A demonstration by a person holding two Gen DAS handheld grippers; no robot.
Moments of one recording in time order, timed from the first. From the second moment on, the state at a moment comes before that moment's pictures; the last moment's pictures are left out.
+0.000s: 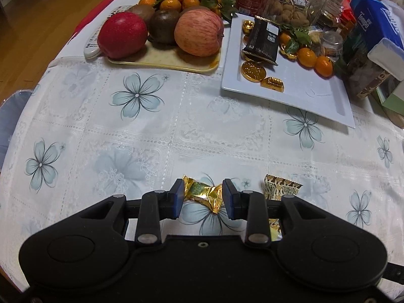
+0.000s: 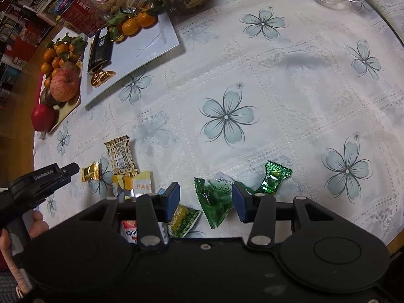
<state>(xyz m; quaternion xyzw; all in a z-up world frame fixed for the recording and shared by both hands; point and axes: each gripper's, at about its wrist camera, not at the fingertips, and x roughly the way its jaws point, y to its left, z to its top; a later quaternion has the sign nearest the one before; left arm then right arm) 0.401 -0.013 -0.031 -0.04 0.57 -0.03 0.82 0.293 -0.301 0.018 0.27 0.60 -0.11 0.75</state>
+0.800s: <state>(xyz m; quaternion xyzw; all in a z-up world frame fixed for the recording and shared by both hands) 0.414 -0.030 -0.070 0.01 0.62 -0.04 0.79 0.304 -0.322 -0.004 0.34 0.63 -0.12 0.69</state>
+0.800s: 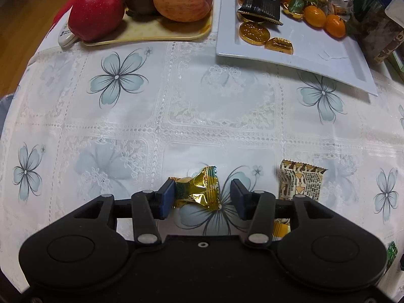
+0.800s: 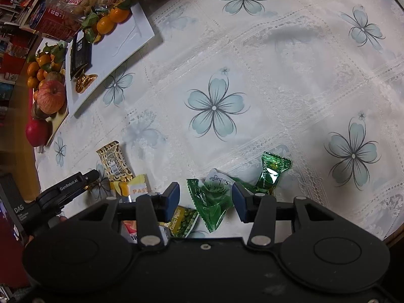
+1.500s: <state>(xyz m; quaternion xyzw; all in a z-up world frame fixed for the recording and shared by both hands) 0.393 -0.040 -0.029 -0.02 0.62 -0.02 0.78 0.293 -0.373 -0.026 0.35 0.63 -0.18 0.67</state>
